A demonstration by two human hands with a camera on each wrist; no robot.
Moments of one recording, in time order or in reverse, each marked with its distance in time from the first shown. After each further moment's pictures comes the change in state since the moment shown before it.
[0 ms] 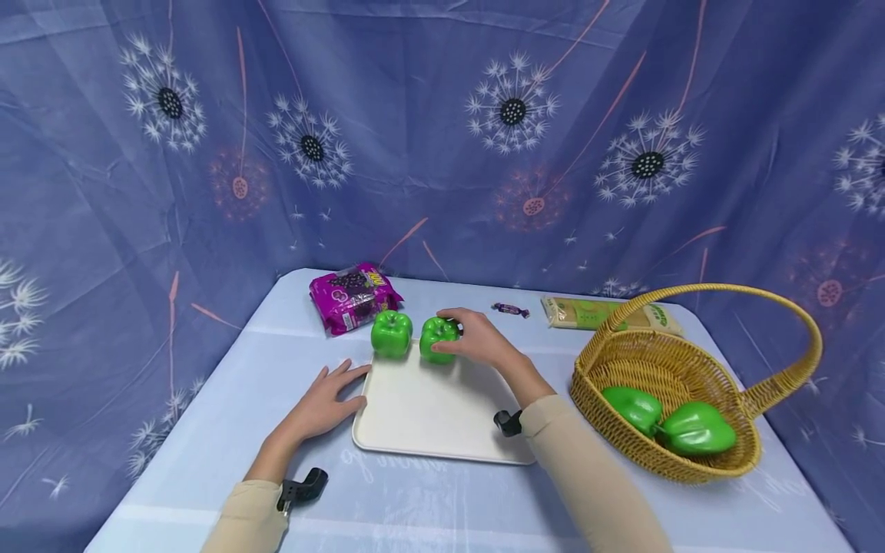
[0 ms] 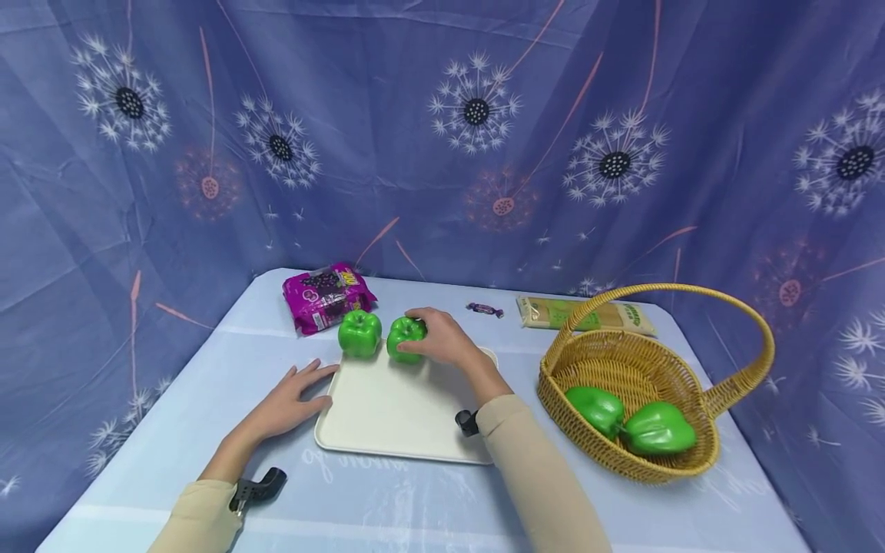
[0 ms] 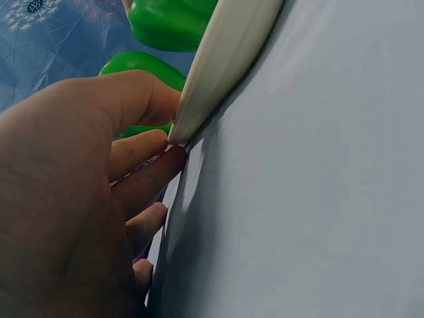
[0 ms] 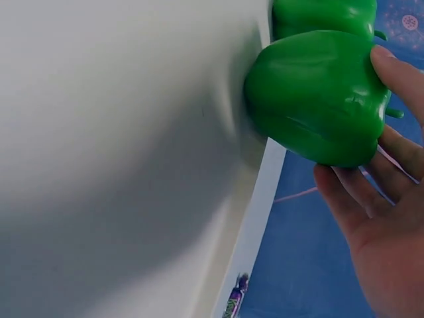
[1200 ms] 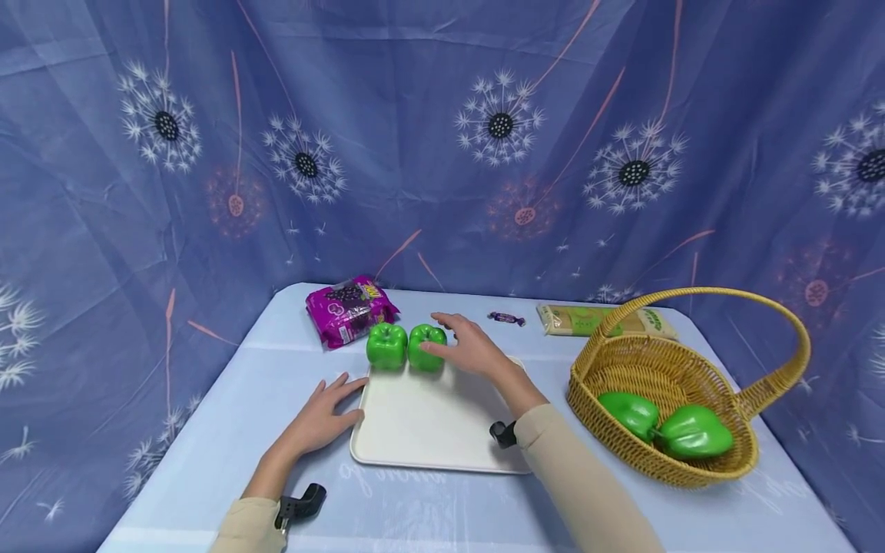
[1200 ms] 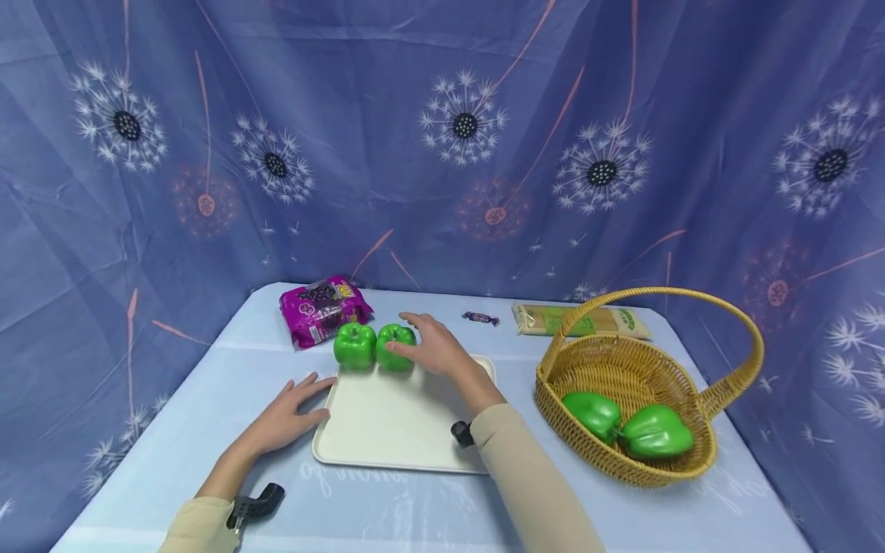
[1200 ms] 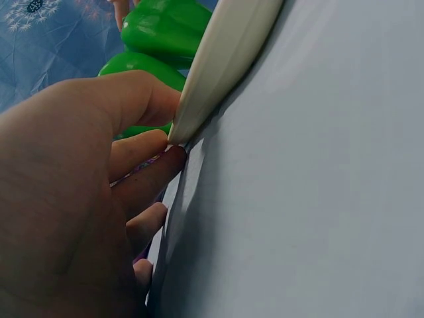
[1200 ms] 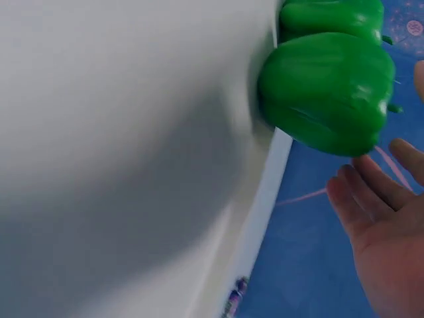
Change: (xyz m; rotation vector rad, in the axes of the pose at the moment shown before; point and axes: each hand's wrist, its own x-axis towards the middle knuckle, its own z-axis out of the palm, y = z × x) left_hand -0.003 0.006 0.002 -0.003 0.012 -0.026; right_hand -0.008 -0.007 0.002 -0.007 0.043 0.033
